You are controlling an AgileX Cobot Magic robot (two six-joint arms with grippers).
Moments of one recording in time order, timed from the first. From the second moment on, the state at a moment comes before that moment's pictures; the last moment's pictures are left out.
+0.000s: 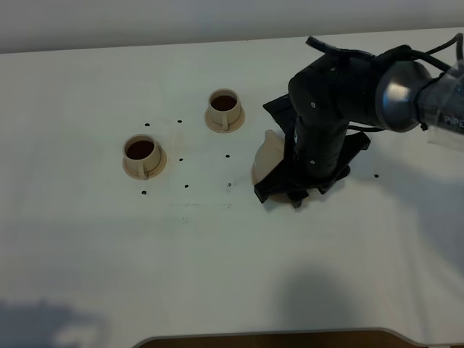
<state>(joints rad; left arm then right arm) 0.05 -0.01 -0.51 -0.06 1.04 0.09 0.53 1.99 -1.38 -0.01 0.96 0.15</state>
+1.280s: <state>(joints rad) 0.05 -0.01 -0.51 -0.06 1.04 0.09 0.53 0.62 -0.53 0.10 1.14 0.03</state>
